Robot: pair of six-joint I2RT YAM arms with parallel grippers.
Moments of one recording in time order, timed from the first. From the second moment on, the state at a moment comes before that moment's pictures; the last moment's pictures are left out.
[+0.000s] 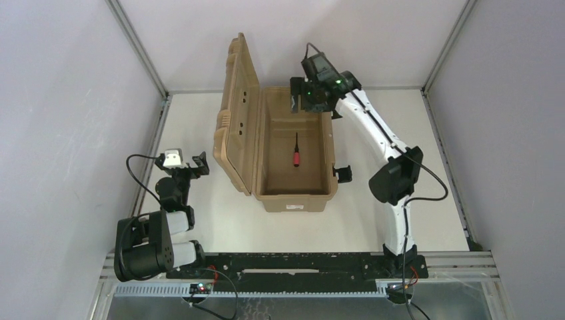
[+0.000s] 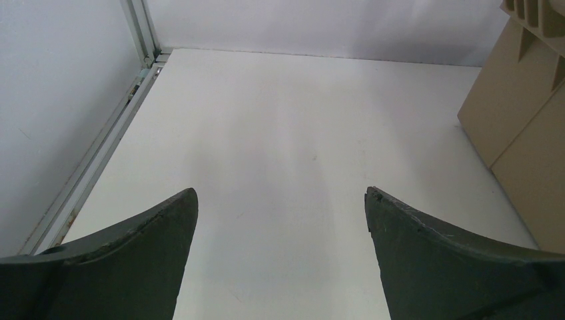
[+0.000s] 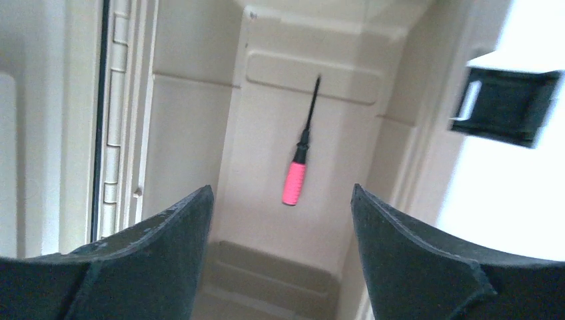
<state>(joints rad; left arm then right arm) 0.23 1.28 0.13 1.21 0.22 -0.06 0.54 2.09 2.27 -1.03 0.07 0.41</state>
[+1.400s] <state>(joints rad) 0.23 1.28 0.13 1.21 0.22 -0.06 0.10 1.39 1.31 -0.53 0.19 0.19</state>
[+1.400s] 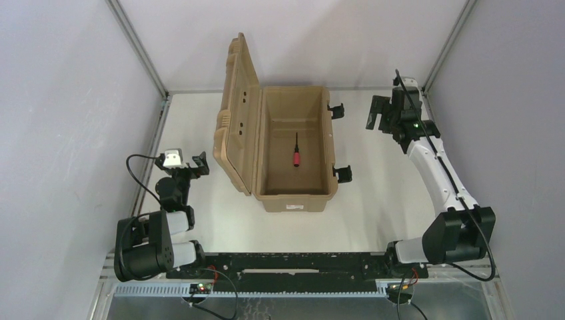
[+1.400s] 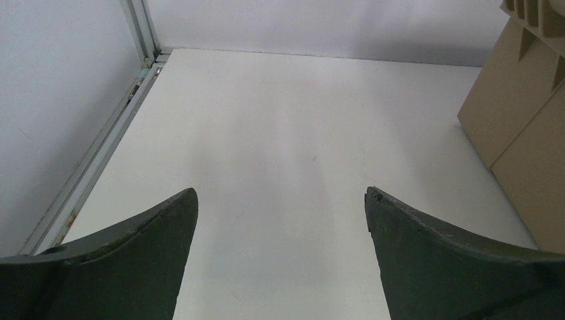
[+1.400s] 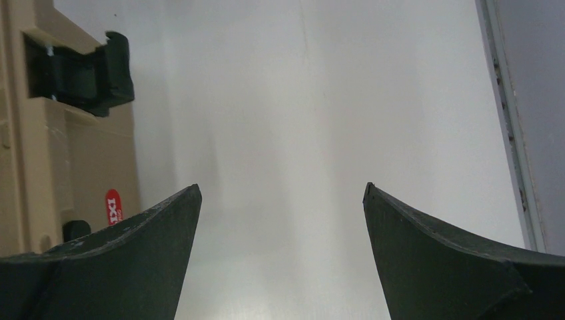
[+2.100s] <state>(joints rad) 0.23 1.28 0.13 1.21 0.22 -0.06 0.04 1.26 0.87 -0.37 0.12 0.20</state>
